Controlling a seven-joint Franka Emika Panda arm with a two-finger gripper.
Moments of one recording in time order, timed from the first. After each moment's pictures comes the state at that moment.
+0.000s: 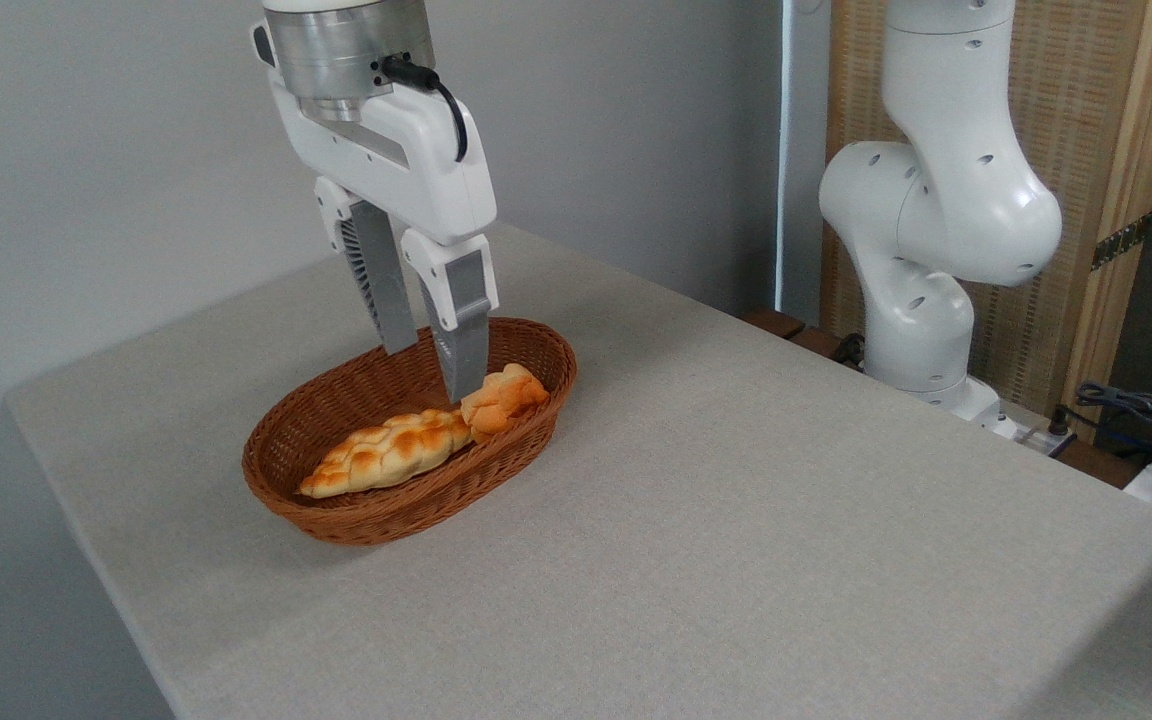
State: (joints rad) arm -0.04 0.04 -0.01 -1.55 -0.04 1.59 0.75
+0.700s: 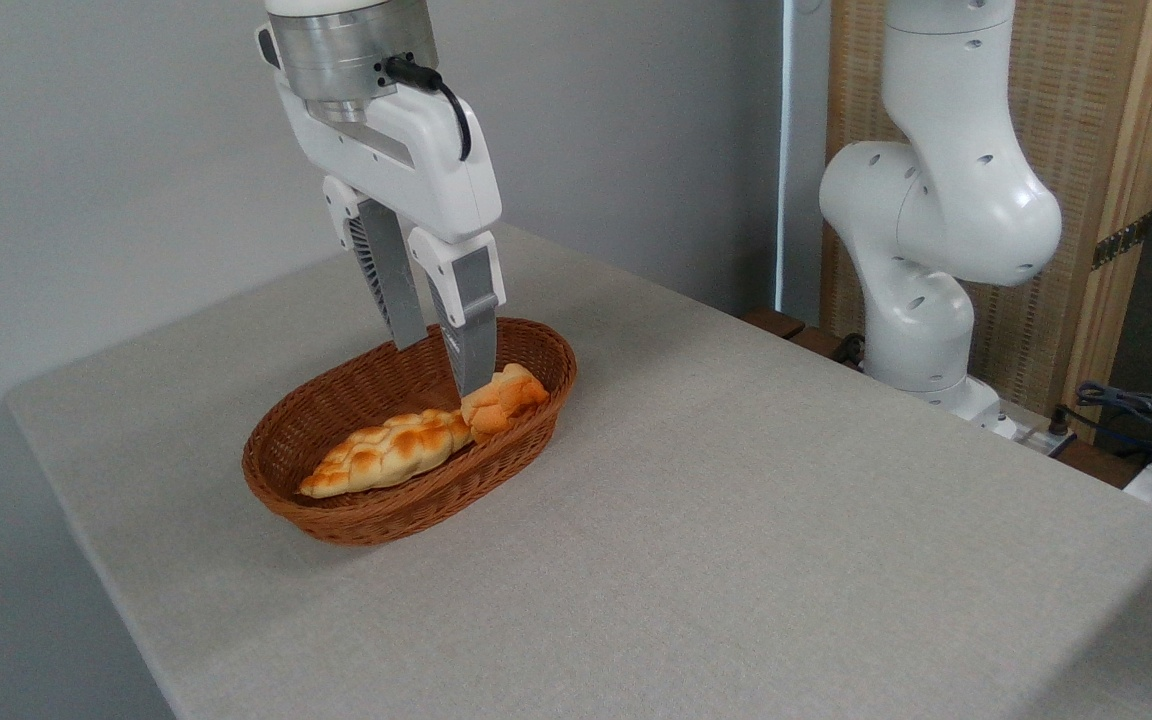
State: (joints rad) arm -0.04 0.04 -0.01 -1.55 -0.04 1.58 0.75
